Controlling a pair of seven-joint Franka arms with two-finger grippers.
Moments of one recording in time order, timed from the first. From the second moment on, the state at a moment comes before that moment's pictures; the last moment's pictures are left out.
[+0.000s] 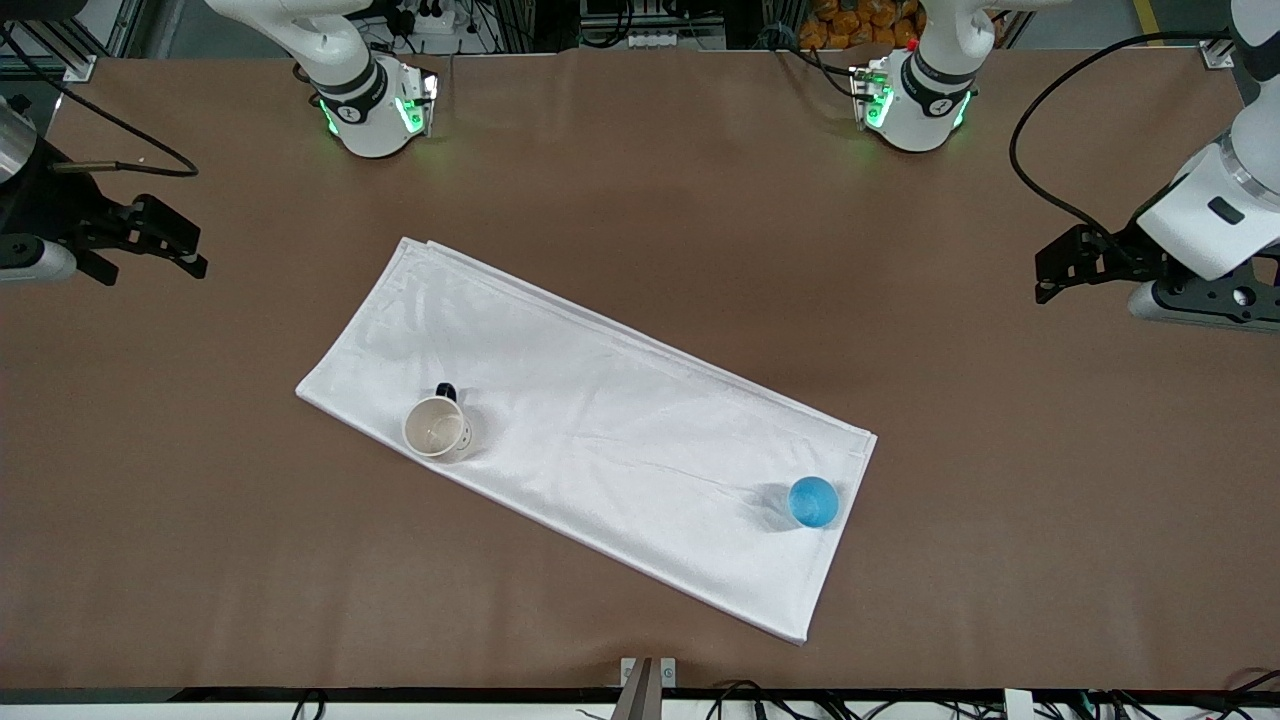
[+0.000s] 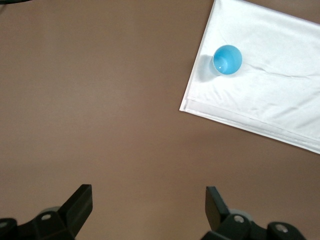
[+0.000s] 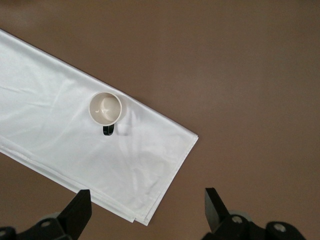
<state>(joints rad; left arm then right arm) -0.12 0.11 -0.04 -1.45 0.00 1.60 0.00 0.06 -0.02 -0.01 -1.58 0.04 1.62 0.01</state>
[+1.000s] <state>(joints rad) -0.20 0.34 -0.04 -1.46 0.00 1.79 -0.12 0.07 -0.02 0.00 -1.60 0.04 1.61 0.01</state>
